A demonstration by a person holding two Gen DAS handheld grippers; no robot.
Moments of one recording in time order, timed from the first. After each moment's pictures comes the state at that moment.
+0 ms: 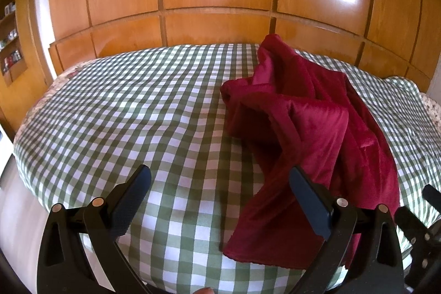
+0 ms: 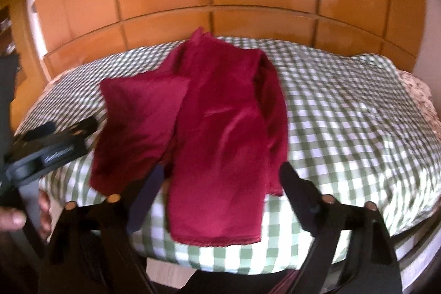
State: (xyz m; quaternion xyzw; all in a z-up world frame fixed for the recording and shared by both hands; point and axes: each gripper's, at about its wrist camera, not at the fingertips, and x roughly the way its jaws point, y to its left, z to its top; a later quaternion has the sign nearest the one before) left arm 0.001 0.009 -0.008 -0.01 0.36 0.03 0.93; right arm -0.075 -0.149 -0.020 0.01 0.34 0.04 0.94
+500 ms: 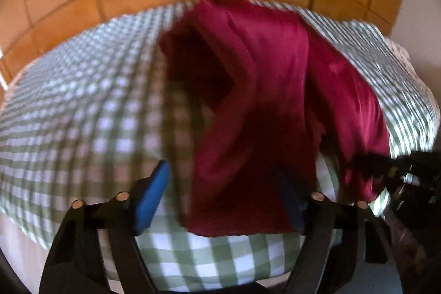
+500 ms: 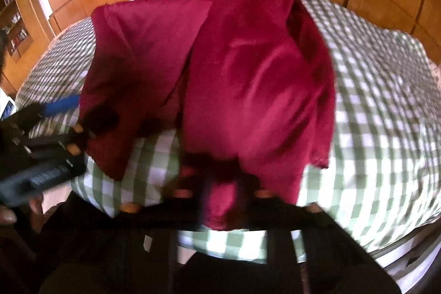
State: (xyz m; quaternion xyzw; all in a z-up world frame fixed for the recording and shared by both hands) left arm 0.005 -0.016 -0.061 0.04 0.44 -0.12 0.89; right arm -0.046 -0.145 -0.065 -0.01 0.44 0.07 0.89
